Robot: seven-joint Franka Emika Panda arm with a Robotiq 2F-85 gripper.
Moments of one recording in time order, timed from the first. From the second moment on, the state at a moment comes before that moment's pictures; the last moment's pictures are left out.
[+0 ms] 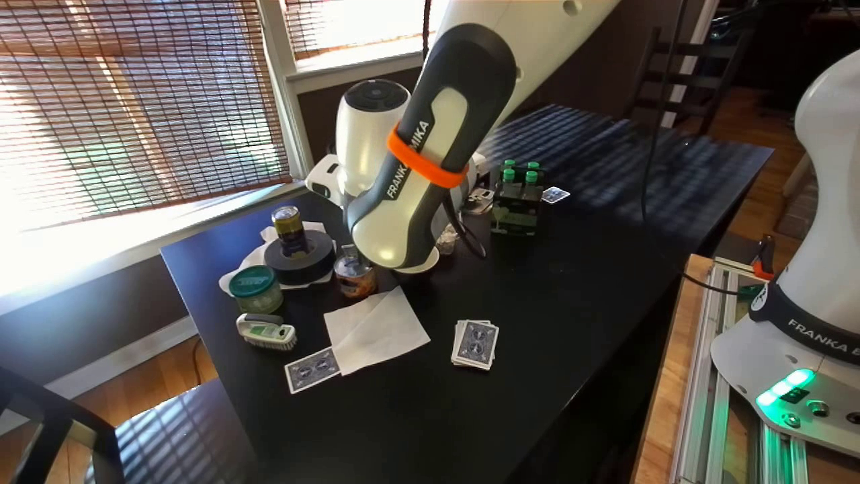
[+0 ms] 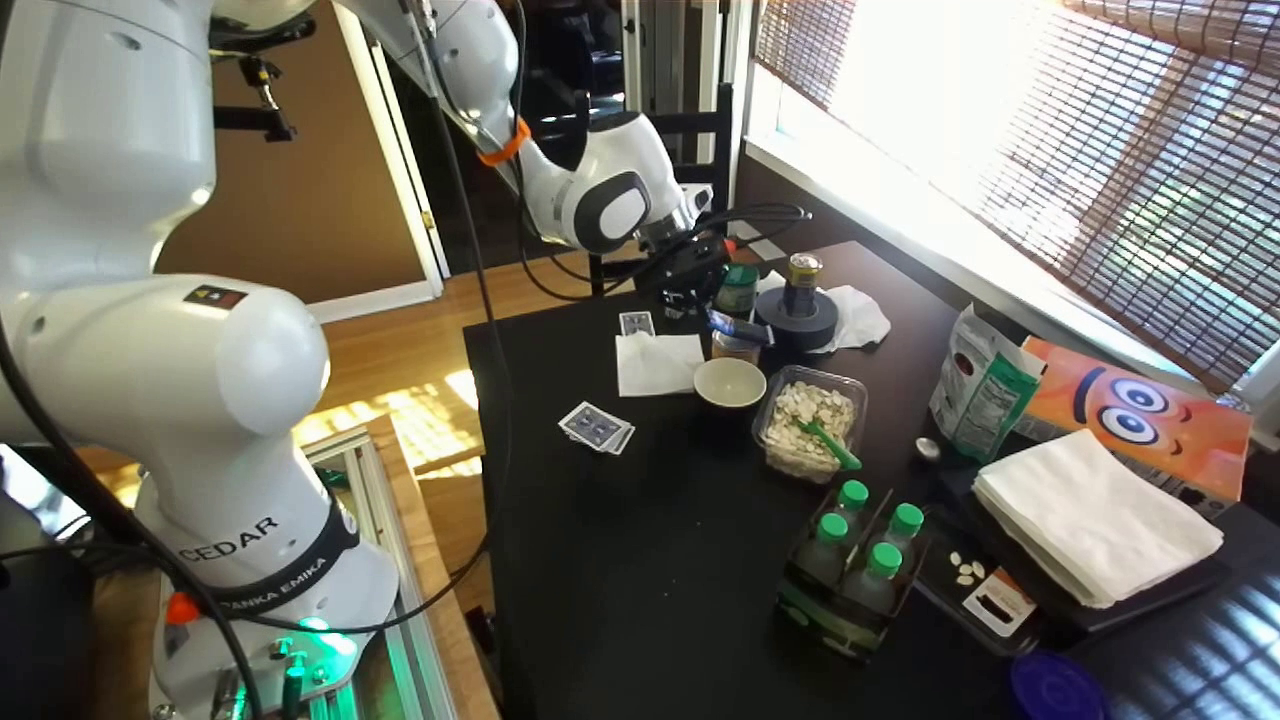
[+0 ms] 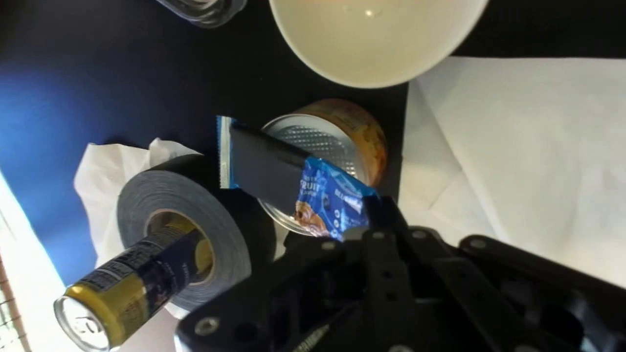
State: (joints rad) arm 0.98 0.64 -0.63 -2.16 0.33 2.98 -0.90
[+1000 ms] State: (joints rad) arm 0.42 0.57 -0.13 -2.12 -0.28 2.88 -0.29
